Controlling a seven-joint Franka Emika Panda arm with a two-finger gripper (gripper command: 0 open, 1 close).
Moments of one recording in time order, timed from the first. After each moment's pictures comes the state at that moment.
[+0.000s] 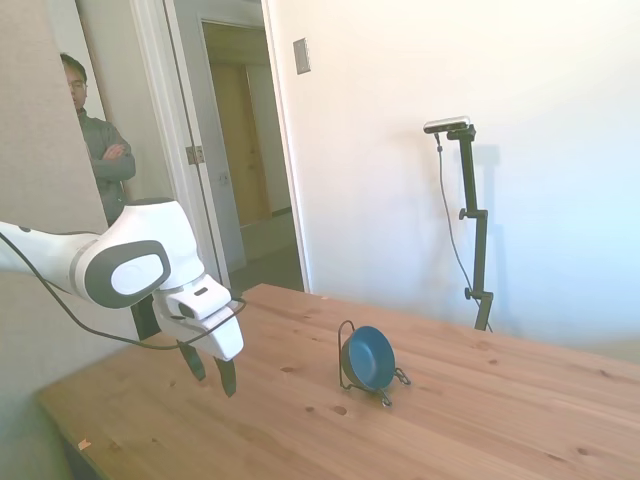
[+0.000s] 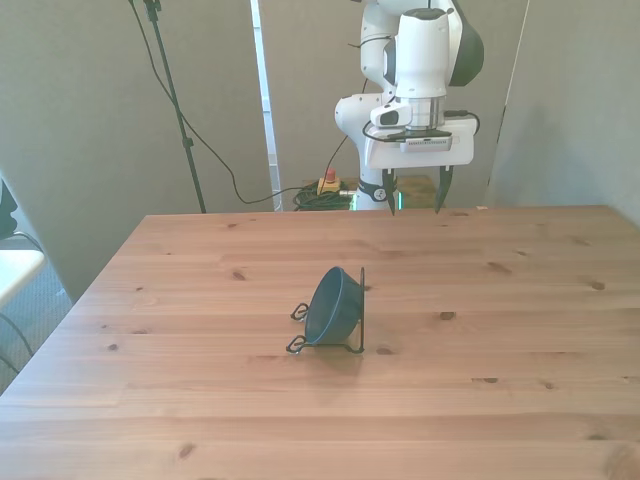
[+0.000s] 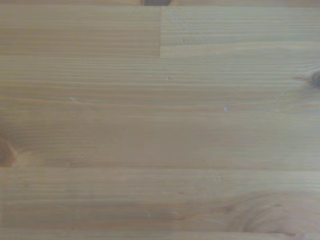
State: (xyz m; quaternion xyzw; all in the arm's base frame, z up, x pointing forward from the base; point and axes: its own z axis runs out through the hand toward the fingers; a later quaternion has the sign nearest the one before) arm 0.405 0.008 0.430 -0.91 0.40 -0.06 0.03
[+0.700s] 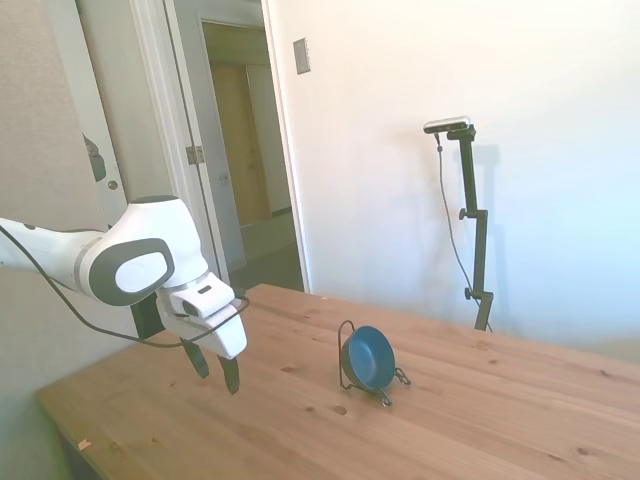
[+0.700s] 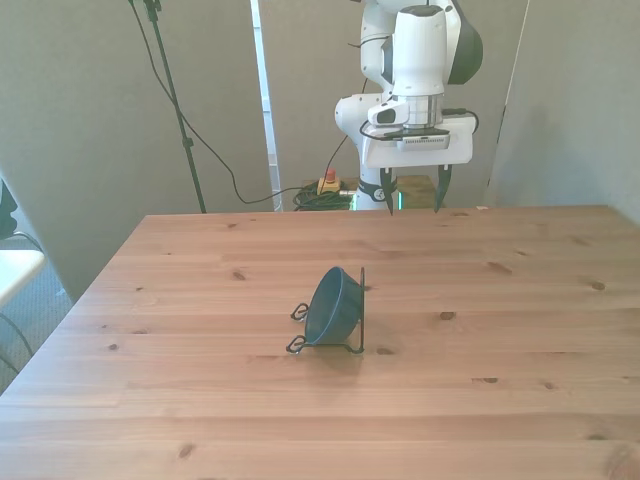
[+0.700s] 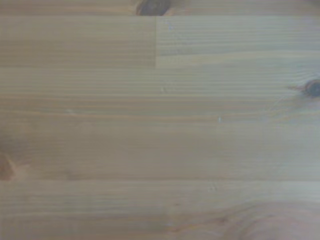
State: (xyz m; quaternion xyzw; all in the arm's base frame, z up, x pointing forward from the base) arm 0.414 -0.001 0.441 -0.91 0.41 -0.07 0.04
